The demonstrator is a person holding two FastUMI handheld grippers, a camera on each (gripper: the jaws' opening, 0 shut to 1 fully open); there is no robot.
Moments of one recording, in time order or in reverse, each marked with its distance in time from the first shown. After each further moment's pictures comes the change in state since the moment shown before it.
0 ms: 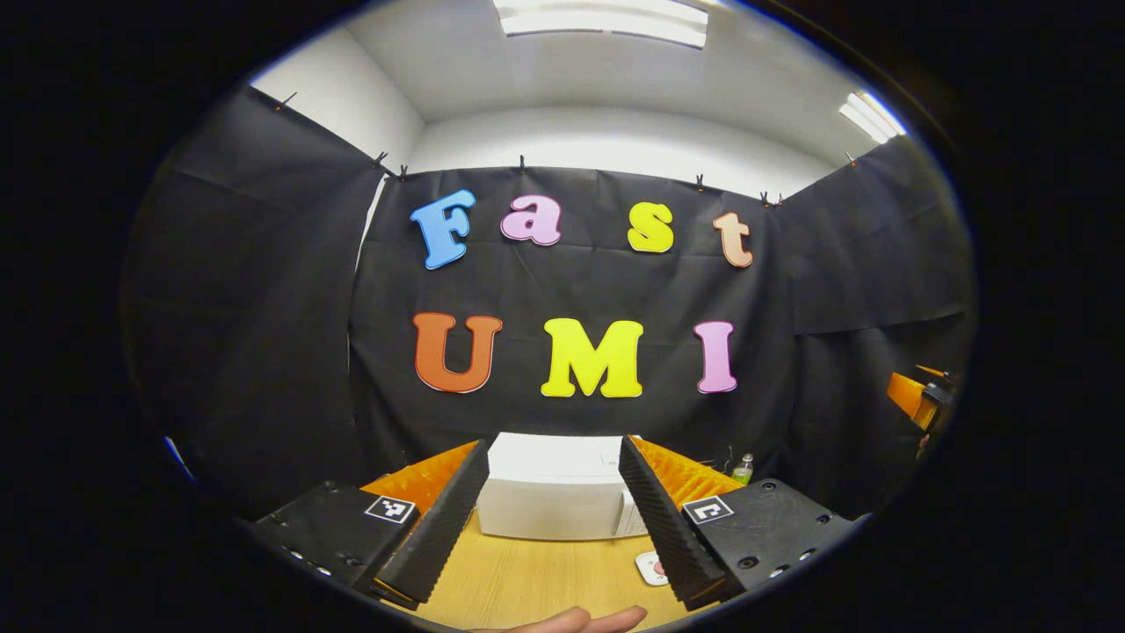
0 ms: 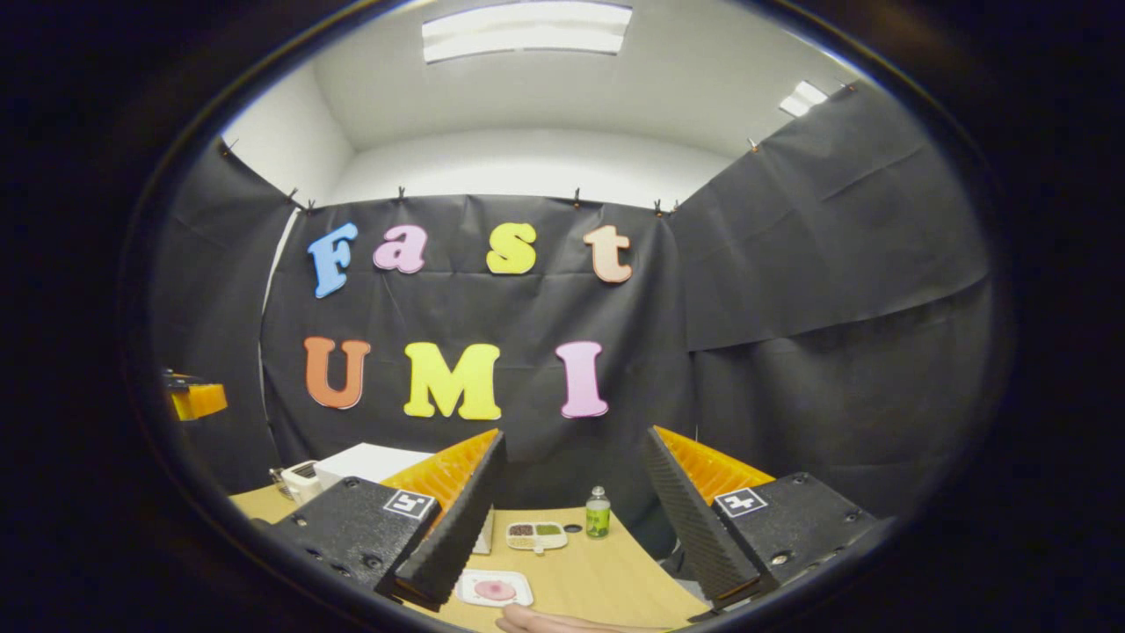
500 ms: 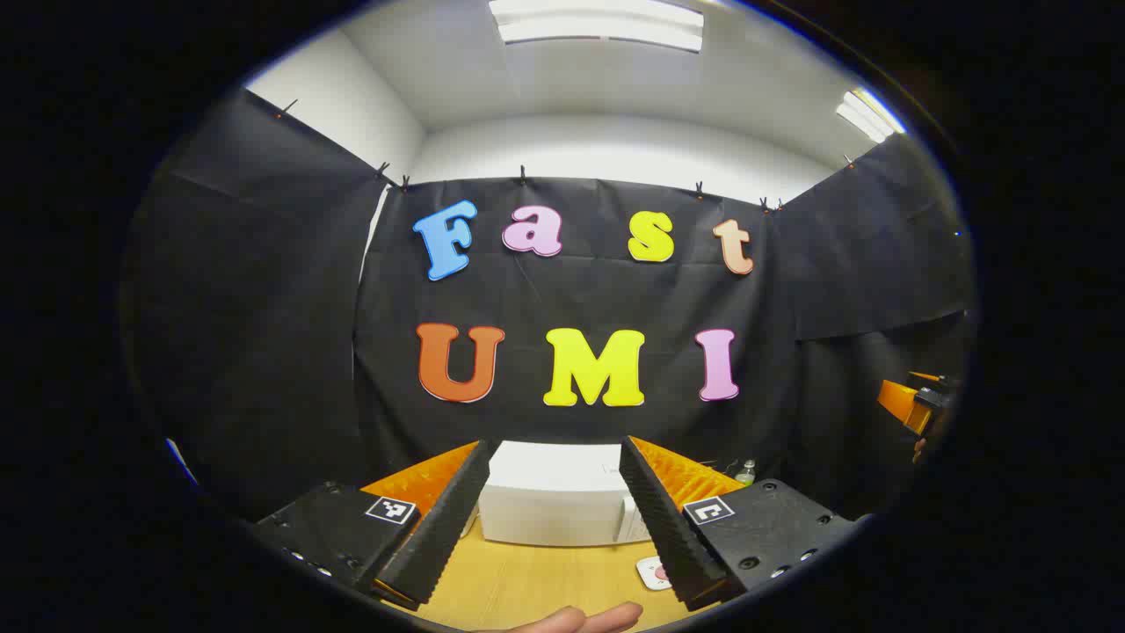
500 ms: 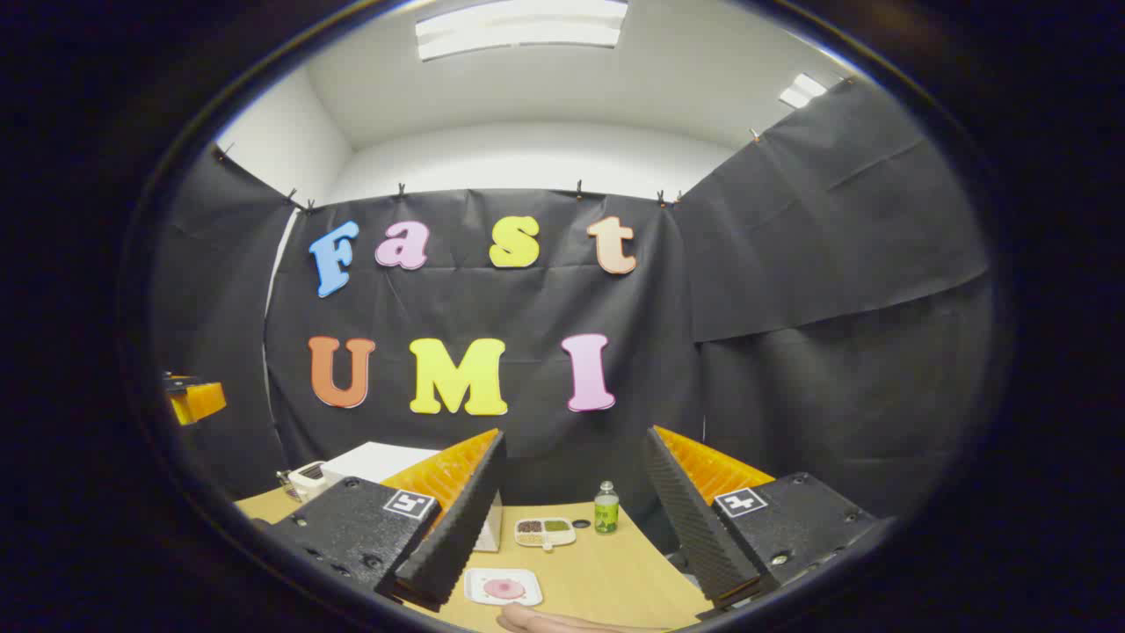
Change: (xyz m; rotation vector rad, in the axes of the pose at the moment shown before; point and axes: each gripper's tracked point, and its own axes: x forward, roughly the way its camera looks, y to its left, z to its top) left arm -0.010 -0.014 -0.002 -0.018 0.011 -0.039; right arm 0.006 0.009 -0.005 0.020 0.037 0.024
